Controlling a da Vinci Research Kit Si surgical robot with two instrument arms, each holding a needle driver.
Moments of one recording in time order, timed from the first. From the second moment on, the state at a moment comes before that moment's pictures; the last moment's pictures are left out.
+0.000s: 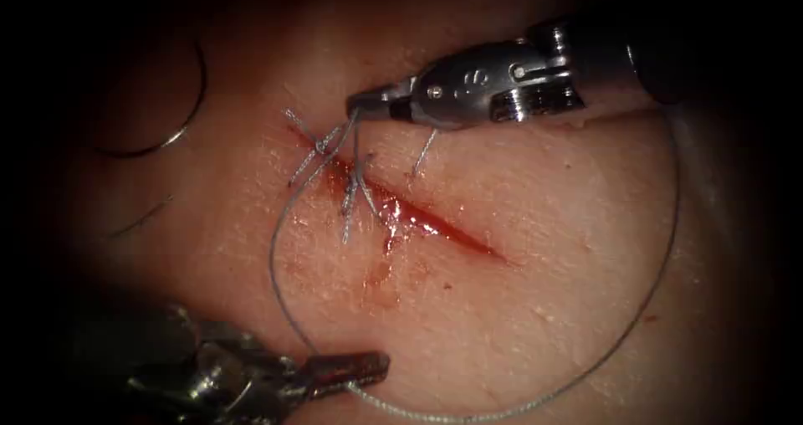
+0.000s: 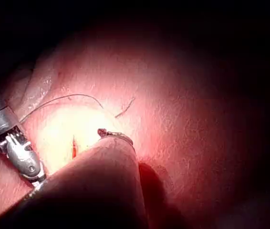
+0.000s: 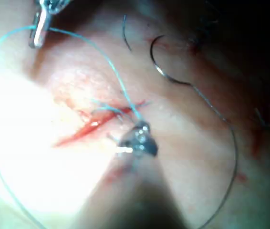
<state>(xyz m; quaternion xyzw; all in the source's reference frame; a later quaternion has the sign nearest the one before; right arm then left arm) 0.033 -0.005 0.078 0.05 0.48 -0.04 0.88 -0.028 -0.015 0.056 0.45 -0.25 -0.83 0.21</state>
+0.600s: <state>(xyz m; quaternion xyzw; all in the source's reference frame) 0.026 -0.013 0.068 0.00 0.52 0.00 0.85 -0.023 -0.014 0.053 0.43 -0.26 -0.84 0.21</state>
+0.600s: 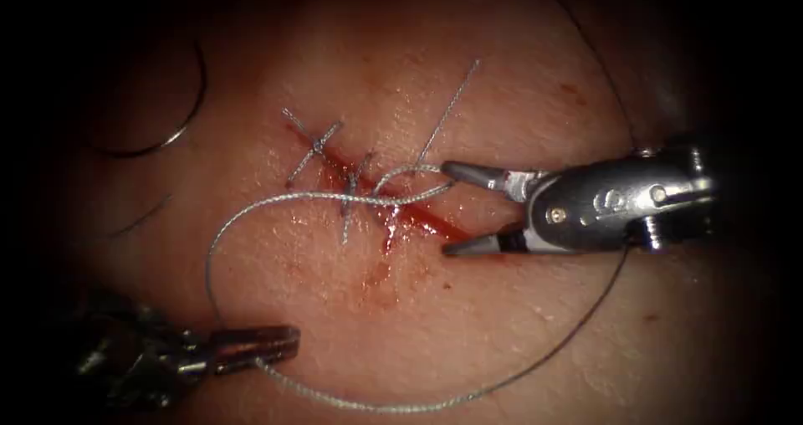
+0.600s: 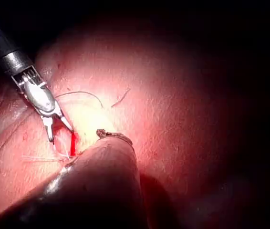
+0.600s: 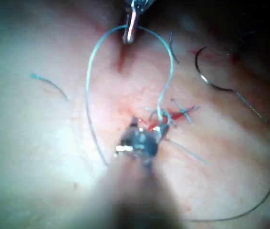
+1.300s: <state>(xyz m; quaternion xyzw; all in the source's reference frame) 0.024 -0.008 0.061 0.09 0.57 0.06 0.82 -0.023 -0.016 0.047 0.41 -0.28 -0.83 0.25</state>
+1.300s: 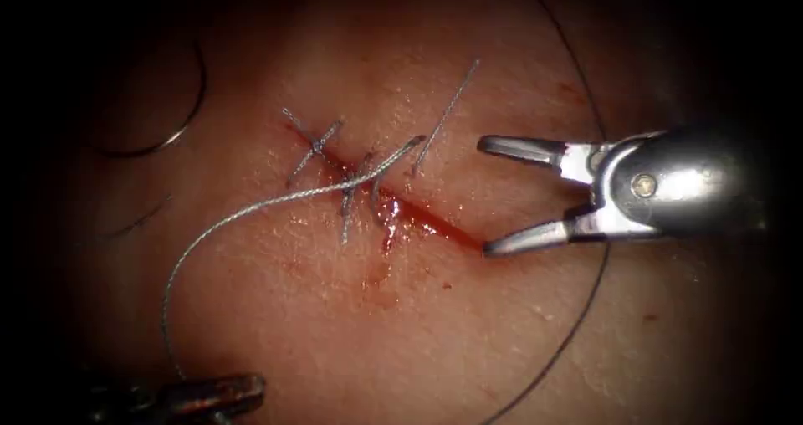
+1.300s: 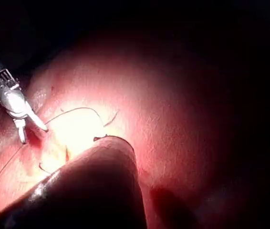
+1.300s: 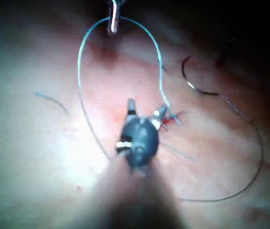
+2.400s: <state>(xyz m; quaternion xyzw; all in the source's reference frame) 0.037 -0.008 0.070 0.11 0.57 -0.04 0.81 -0.022 -0.008 0.050 0.39 -0.29 -0.83 0.26</state>
